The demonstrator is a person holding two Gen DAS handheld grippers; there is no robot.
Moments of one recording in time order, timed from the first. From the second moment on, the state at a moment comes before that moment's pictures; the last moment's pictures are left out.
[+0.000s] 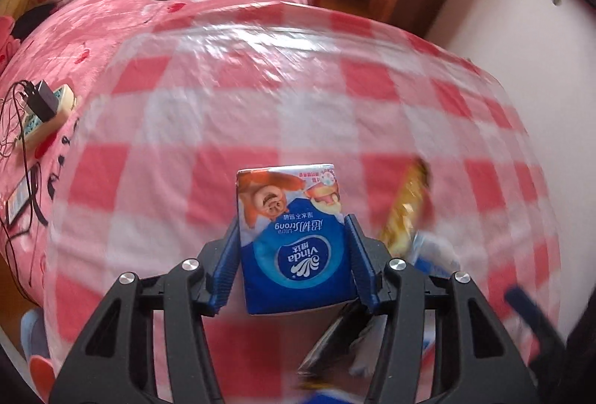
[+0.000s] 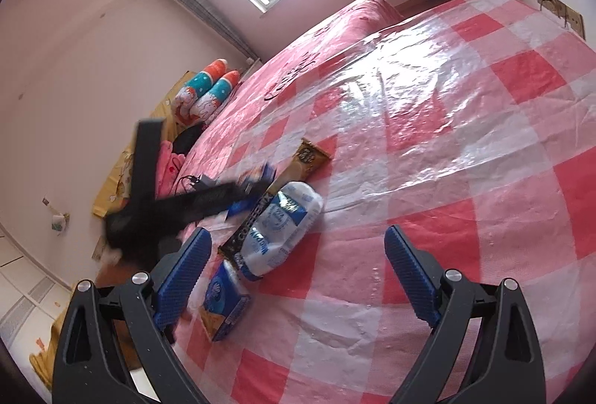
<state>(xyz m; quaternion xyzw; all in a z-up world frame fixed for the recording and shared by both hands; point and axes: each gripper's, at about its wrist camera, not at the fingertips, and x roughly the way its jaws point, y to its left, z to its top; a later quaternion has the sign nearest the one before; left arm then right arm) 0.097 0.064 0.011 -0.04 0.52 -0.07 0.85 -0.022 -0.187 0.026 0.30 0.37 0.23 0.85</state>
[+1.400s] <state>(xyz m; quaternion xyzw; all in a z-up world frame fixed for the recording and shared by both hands) -0.032 0.108 0.031 -0.16 0.45 -0.09 0.87 0.001 -0.117 0.024 0.04 0.43 0.15 0.89</state>
